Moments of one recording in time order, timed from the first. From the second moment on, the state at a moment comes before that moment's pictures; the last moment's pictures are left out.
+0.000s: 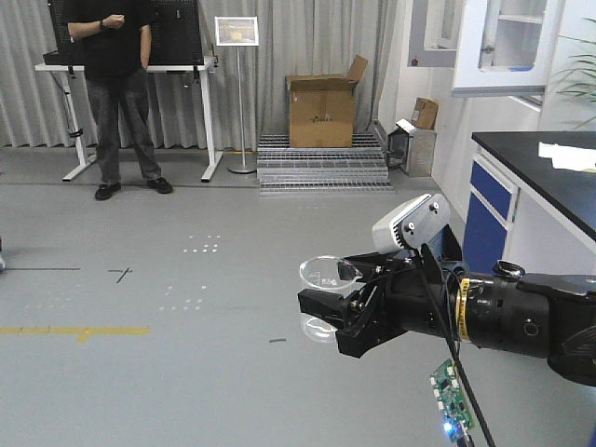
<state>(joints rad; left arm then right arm) -0.07 -0.01 0.03 0.18 0.28 -0.18 0.28 1.58 -1.13 -1.53 -0.60 1.34</state>
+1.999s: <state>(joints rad) -0.07 -0.01 0.03 0.18 0.28 -0.18 0.28 1.58 -1.13 -1.53 -0.60 1.34</state>
